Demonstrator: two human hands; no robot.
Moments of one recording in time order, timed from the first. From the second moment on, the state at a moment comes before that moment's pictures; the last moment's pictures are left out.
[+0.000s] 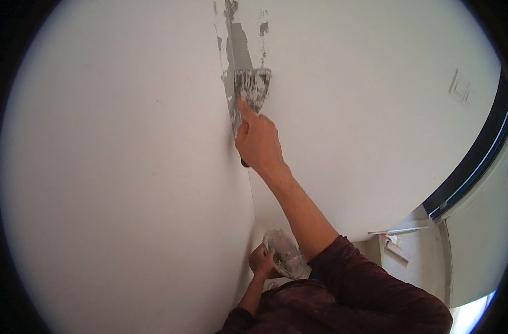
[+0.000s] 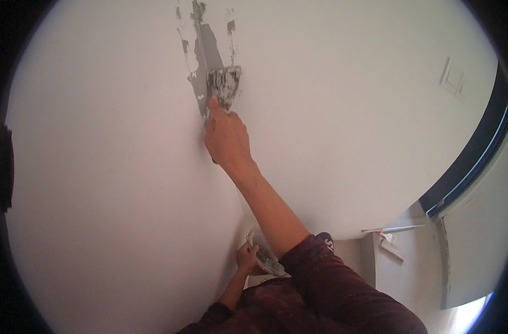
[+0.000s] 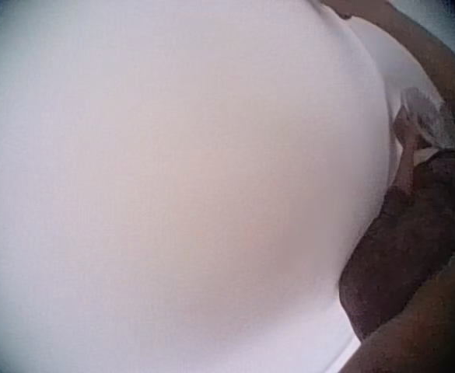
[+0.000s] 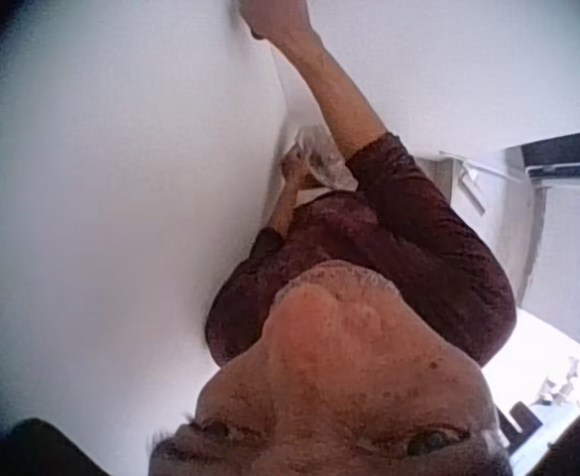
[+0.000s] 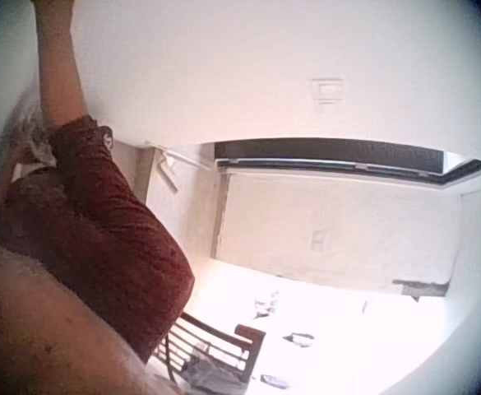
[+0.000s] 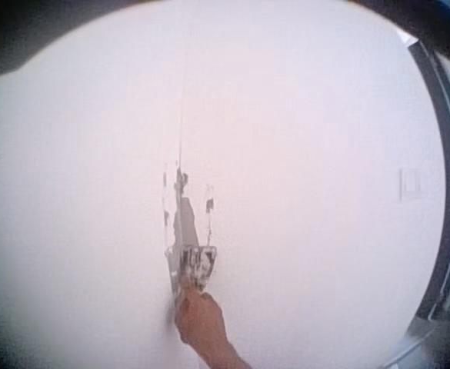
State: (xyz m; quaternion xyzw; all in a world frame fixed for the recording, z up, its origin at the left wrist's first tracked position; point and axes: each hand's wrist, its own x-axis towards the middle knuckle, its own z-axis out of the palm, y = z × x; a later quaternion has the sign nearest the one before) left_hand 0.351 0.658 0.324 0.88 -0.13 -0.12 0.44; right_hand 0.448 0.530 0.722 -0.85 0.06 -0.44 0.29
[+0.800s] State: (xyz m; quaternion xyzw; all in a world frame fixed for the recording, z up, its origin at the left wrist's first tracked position) left_hand 0.342 0.674 0.334 0.88 -0.12 -0.16 0.44; right_hand 0.440 0.526 0.734 -0.86 0.09 -0.40 0.30
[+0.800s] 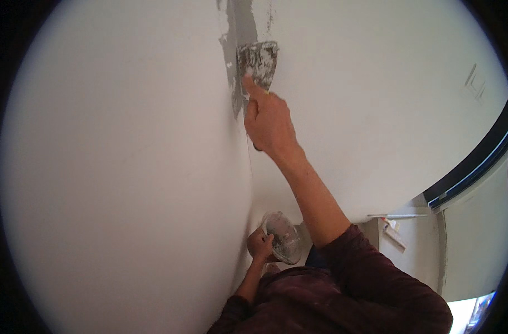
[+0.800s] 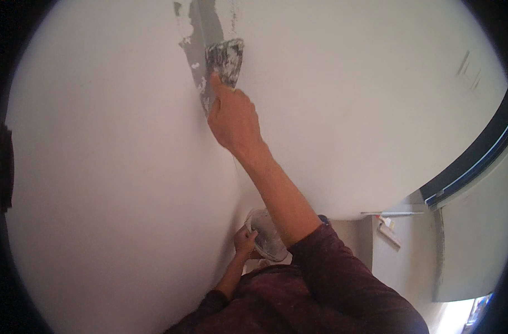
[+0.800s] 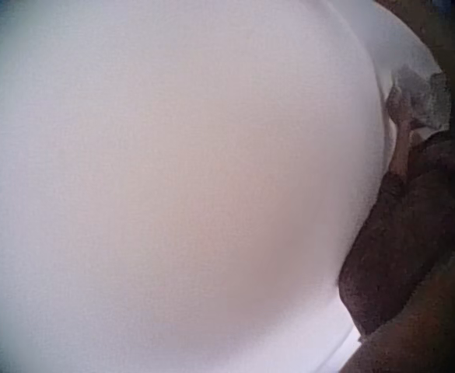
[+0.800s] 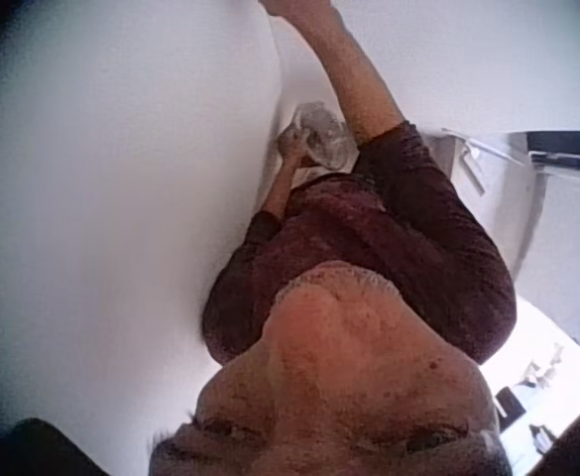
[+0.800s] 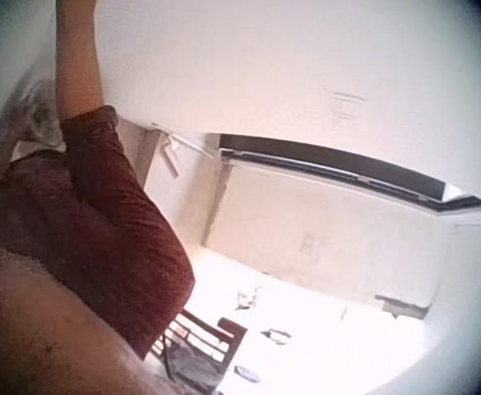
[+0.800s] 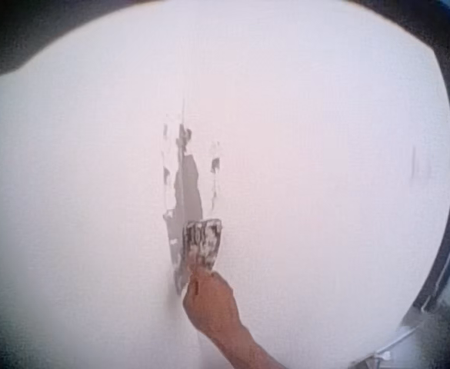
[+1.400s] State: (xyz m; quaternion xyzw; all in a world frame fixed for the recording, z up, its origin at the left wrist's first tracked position) left_hand 0.343 0.676 0.282 0.87 -0.13 -0.16 0.45; right_hand 0.390 0.517 0.658 -0.83 0.00 -0.44 0.34
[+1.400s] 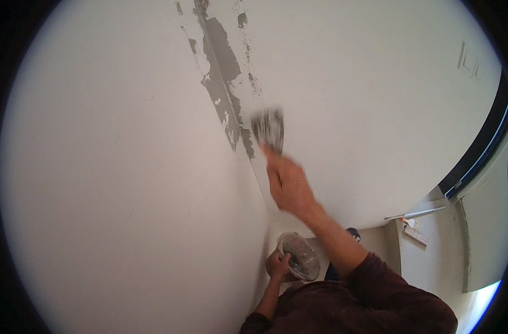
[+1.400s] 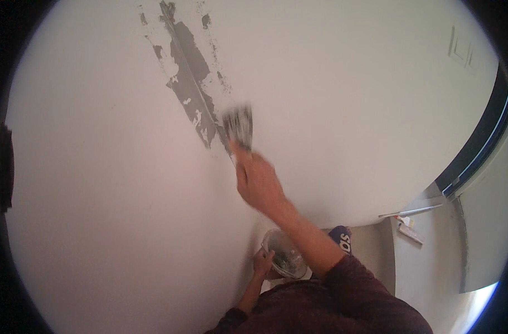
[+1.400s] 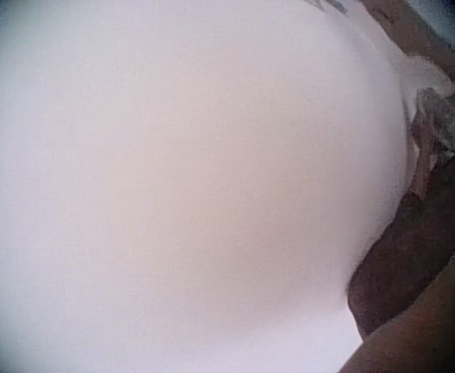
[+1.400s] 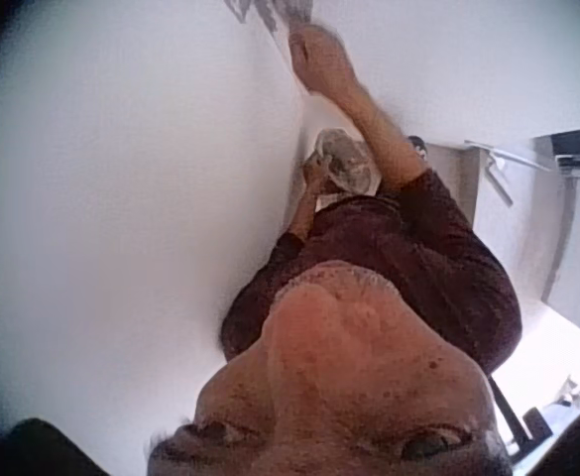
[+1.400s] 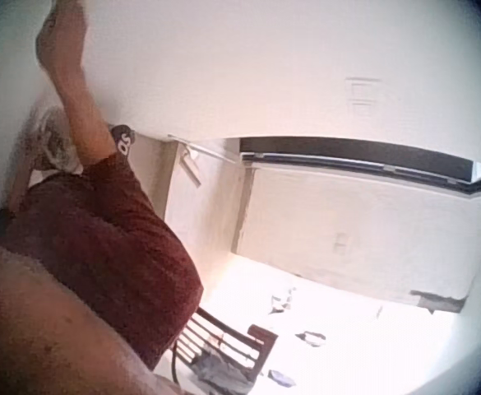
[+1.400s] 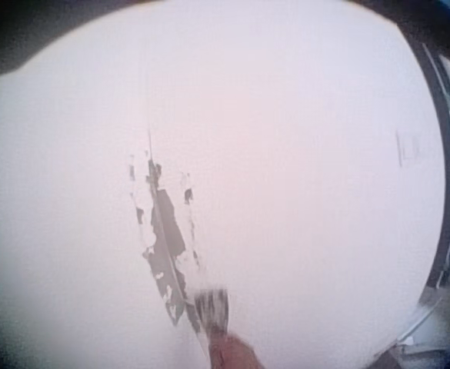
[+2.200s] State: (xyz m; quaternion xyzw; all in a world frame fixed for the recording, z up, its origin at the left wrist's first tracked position) left_hand 0.356 0.694 0.313 0.83 -0.18 -0.18 0.50; right_hand 0.457 0.518 0.632 -0.89 0.10 -0.31 0.32
